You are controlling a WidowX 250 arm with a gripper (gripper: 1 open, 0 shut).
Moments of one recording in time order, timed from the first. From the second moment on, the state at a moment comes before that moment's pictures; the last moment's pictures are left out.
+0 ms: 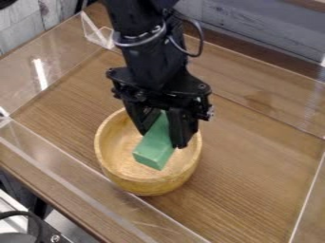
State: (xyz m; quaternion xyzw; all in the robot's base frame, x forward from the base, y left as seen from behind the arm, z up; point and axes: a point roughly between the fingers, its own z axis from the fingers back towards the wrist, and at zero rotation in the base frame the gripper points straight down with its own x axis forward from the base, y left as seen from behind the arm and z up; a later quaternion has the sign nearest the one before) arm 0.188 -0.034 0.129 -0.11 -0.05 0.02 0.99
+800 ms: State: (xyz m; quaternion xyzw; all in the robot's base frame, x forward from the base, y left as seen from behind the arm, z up) arm 0.187 -0.032 0.117 -0.11 -0.05 0.03 0.99
